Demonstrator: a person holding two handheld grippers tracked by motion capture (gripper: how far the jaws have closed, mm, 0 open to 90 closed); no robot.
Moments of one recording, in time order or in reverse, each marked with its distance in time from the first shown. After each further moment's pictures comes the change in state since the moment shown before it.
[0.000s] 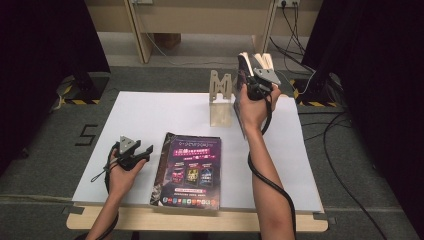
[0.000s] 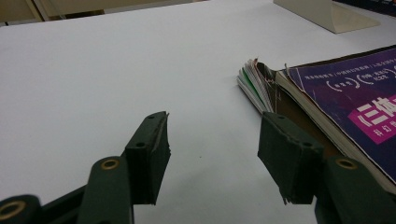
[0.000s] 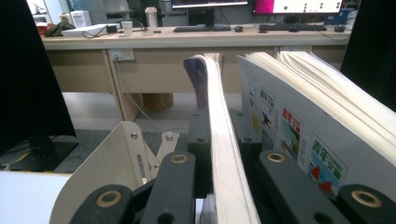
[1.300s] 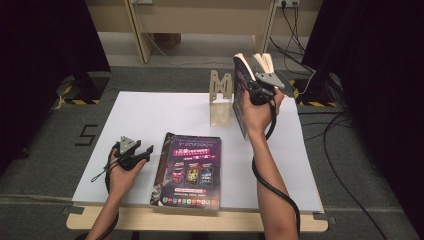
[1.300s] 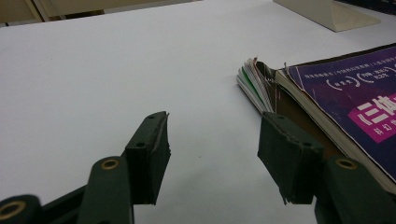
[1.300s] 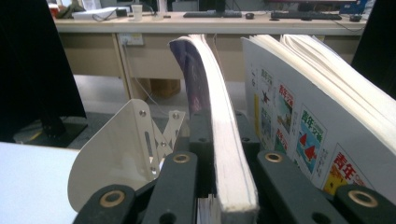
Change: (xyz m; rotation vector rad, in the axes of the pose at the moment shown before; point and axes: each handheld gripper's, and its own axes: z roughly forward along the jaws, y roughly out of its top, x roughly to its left) left arm -0.001 0.000 0.000 0.000 -0.001 0.003; right arm -0.005 -0.004 -0.016 0.044 0.040 -0.024
